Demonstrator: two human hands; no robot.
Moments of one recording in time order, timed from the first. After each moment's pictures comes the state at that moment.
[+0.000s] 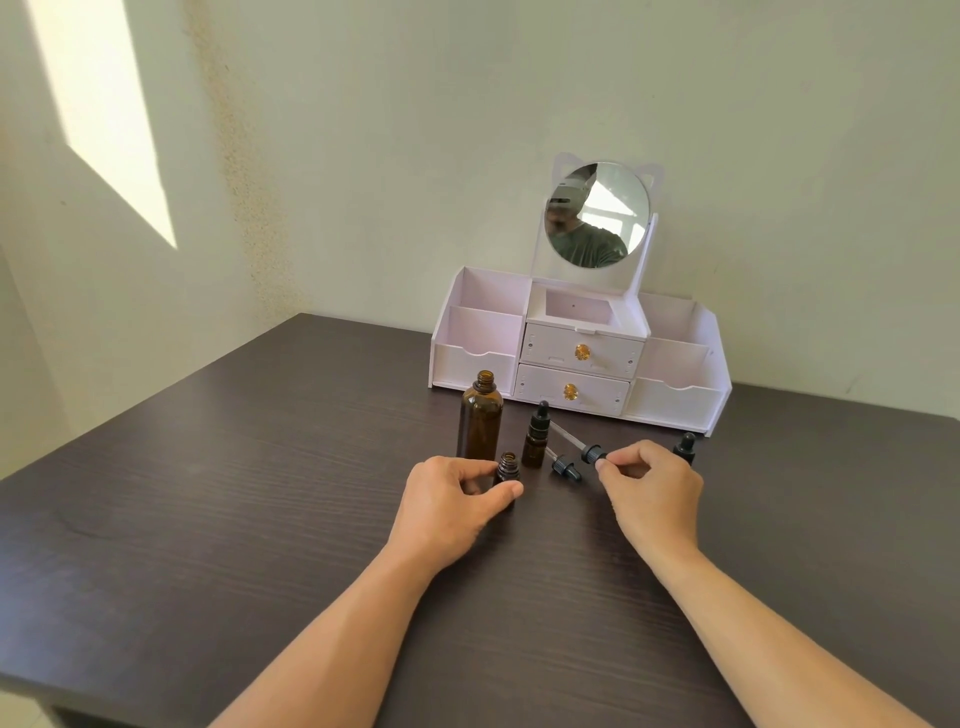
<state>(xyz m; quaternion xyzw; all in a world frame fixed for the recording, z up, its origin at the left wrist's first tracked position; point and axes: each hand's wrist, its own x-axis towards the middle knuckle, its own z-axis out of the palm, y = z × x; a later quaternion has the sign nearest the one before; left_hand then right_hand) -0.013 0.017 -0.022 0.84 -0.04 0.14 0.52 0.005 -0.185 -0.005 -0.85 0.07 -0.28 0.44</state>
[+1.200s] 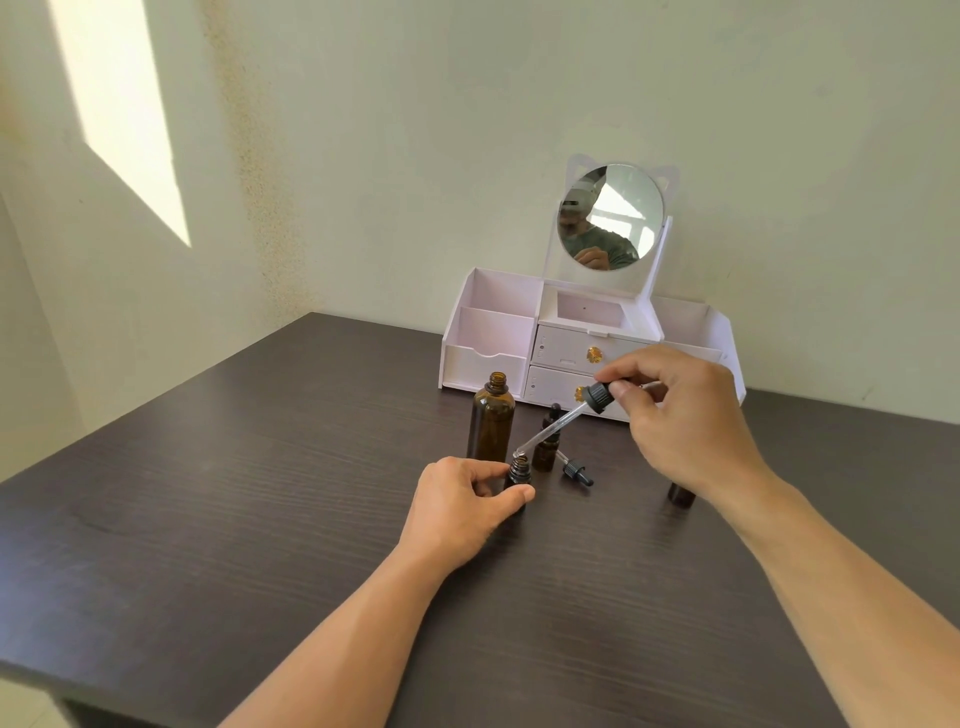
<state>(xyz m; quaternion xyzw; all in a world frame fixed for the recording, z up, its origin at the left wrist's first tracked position) -0.014 0.018 -0.021 0.84 -0.04 0.15 0.51 -0.013 -0.172 0.092 -0.86 -0.18 -0.30 0.36</state>
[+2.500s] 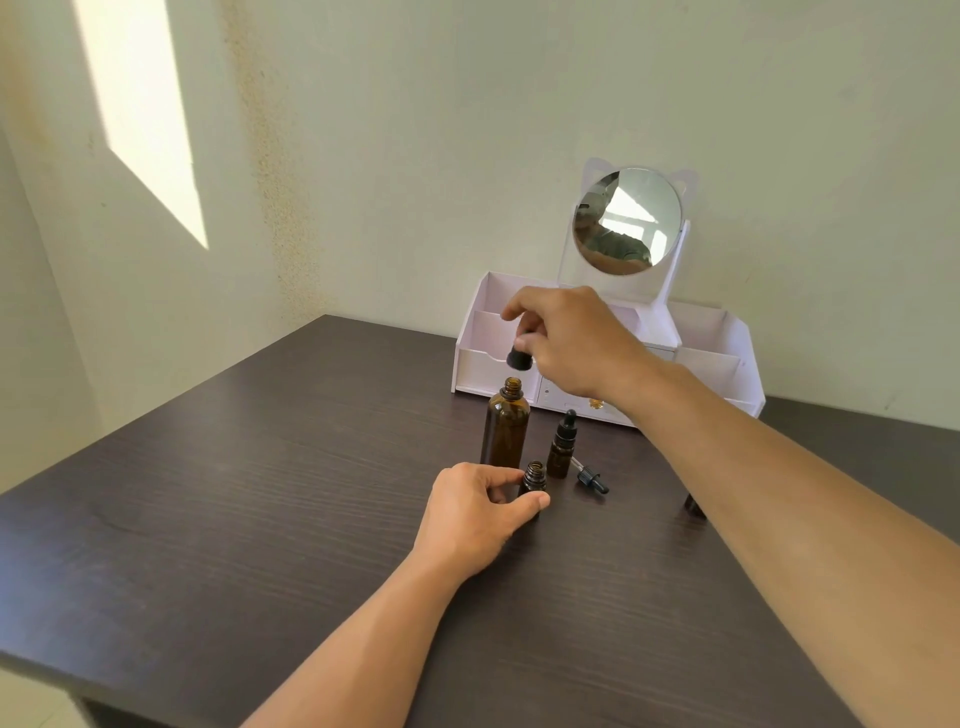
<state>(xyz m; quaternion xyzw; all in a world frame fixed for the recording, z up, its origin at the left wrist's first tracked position) -0.014 0.018 -0.021 0.85 -0.04 0.15 0.51 0.043 -0.095 0.135 -0.92 -0.28 -0.20 0.18</state>
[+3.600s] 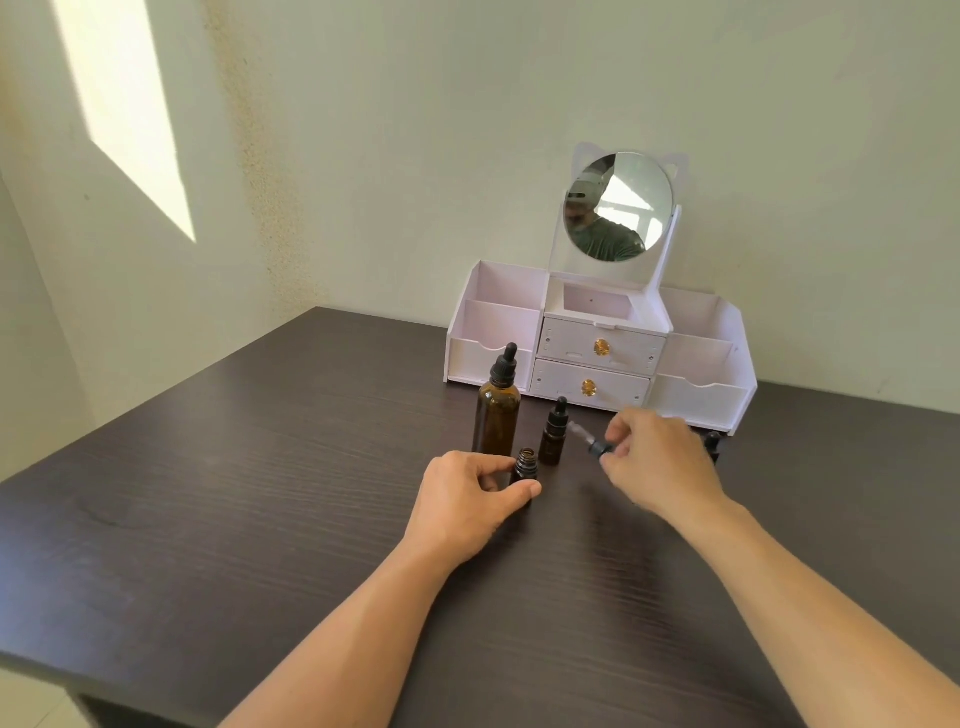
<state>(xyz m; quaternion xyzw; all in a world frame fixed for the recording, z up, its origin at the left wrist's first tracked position) -0.013 0.018 -0.022 0.85 -0.04 0.15 0.50 0.015 -0.178 0.036 -0.97 -0.01 -0.13 0.19</state>
